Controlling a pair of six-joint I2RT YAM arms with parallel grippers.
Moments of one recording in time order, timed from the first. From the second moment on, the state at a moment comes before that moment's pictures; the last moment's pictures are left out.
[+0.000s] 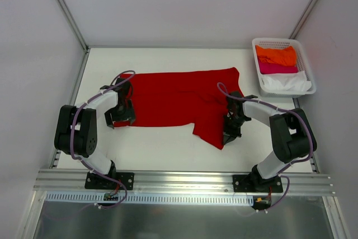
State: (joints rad) left arm -0.15 1.61 0.94 -0.79 -0.21 -0.47; right arm 0.36 1.61 0.85 -0.85 -0.27 0.50
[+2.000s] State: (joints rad) left arm -0.04 1.58 1.12 -0.91 -0.14 -0.46; right arm 0.36 1.61 1.05 -0.93 -0.26 0.49
